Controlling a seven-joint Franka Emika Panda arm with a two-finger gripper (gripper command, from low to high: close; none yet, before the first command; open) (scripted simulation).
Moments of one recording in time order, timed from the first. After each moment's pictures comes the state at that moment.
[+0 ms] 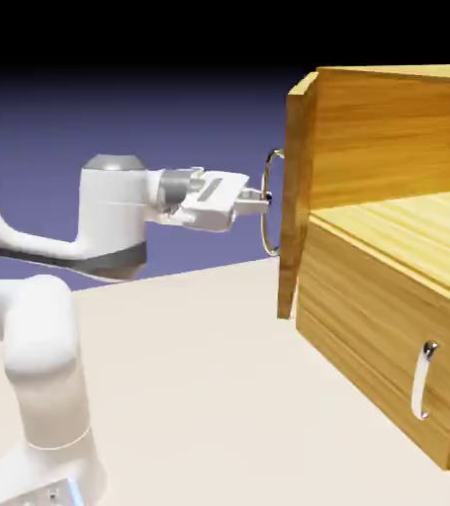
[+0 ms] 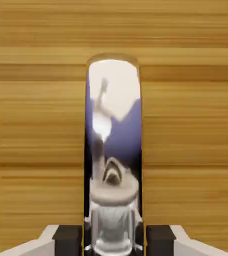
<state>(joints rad) -0.10 -1.27 -0.01 -2.96 -1.79 2.62 -0.55</state>
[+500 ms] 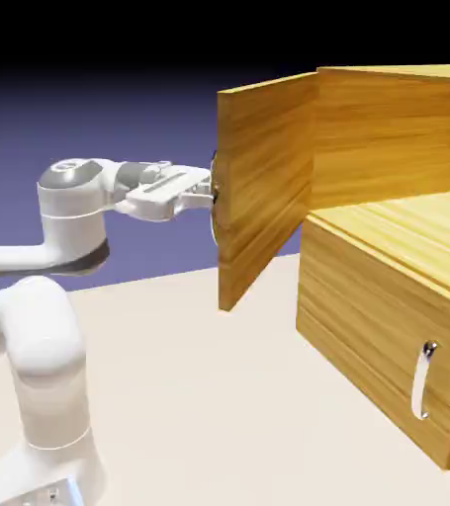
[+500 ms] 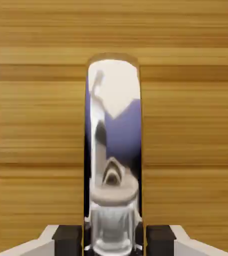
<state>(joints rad) 0.10 -1.50 0.41 -3.03 -1.14 2.20 -0.82</state>
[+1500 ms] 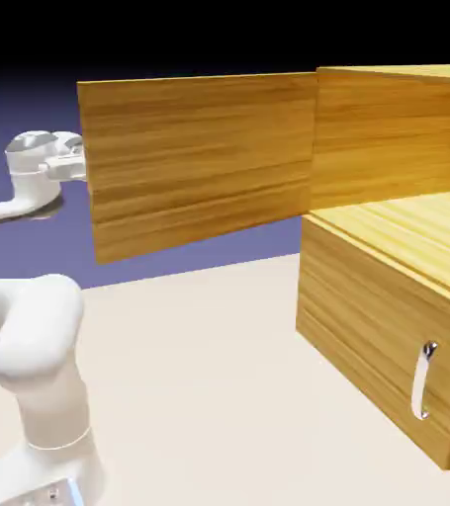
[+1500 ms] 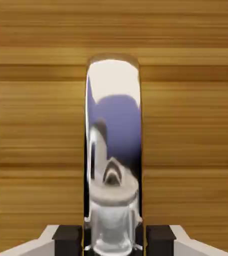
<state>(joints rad) -0.37 -1.27 1.26 -2.15 -0.45 1.21 -0.87</state>
